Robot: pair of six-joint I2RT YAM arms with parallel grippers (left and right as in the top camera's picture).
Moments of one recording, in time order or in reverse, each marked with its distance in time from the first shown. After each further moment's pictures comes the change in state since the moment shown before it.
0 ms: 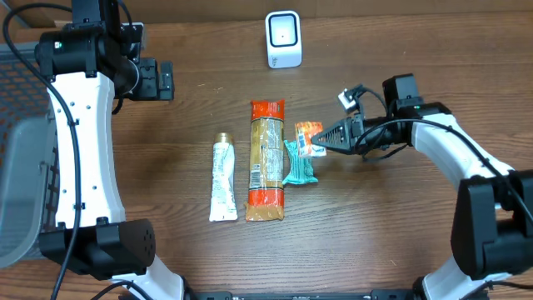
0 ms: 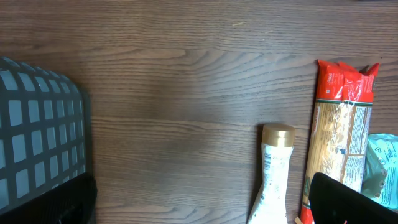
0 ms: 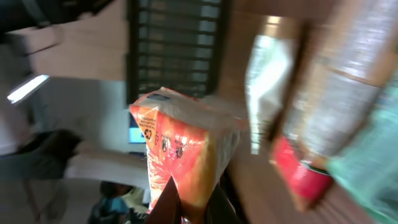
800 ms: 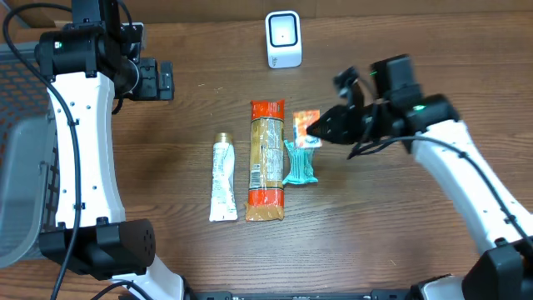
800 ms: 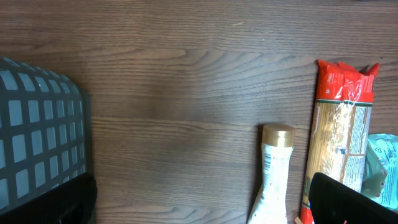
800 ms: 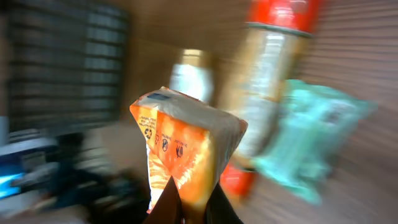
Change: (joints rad) left arm 0.000 0.000 0.000 0.000 0.000 0.000; right arm 0.193 -0.206 0.146 -0.129 0.754 0.199
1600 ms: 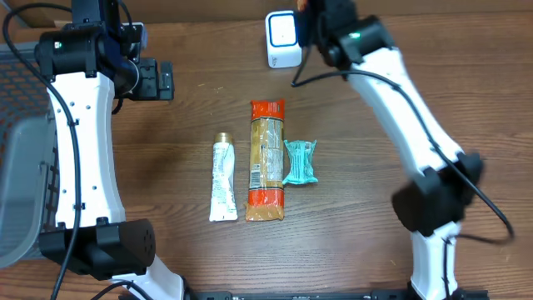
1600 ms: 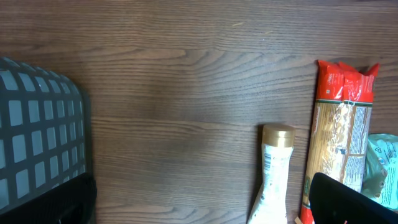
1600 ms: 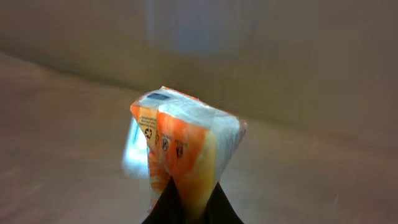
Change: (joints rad) left arm 0.000 0.000 0.000 0.000 0.000 0.000; right arm 0.117 0.602 0.917 0.097 0.951 -0.288
